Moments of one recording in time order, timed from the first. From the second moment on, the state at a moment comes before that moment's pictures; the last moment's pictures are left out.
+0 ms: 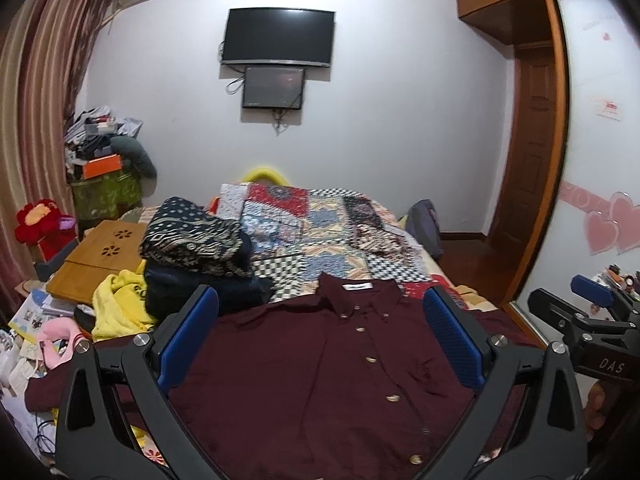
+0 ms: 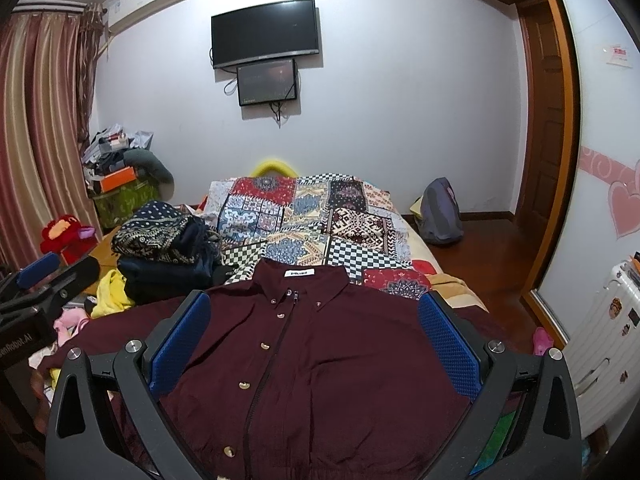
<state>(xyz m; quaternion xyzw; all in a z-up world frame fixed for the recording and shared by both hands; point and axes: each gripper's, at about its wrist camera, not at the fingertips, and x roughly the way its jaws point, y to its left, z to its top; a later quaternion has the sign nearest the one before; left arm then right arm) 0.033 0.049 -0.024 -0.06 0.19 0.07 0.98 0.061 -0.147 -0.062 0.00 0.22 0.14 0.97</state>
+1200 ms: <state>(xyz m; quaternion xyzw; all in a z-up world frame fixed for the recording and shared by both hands) -0.043 0.393 -0.278 -0.53 0.31 0.28 0.74 0.180 -0.135 -0.155 0.04 0.42 0.11 0.90</state>
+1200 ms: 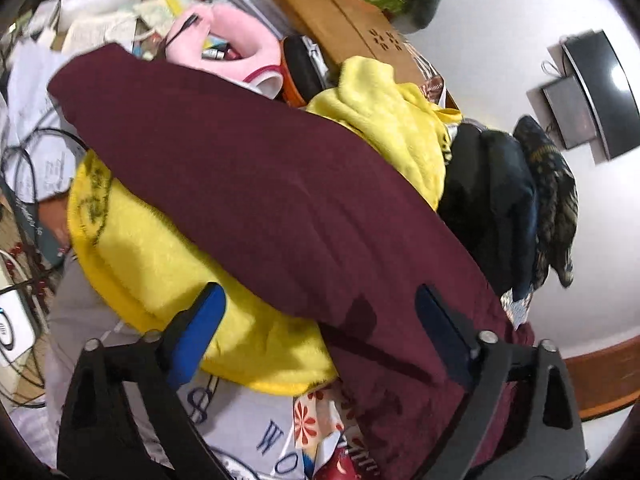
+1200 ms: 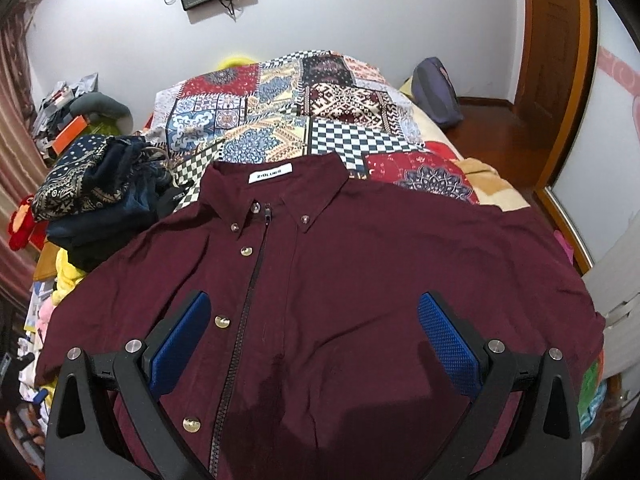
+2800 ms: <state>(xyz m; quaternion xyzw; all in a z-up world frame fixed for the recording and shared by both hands) 0.198 0.076 -0.111 -0.07 0.34 0.03 0.94 0.165 -0.192 -0.143 0.06 0.39 0.10 0.91</state>
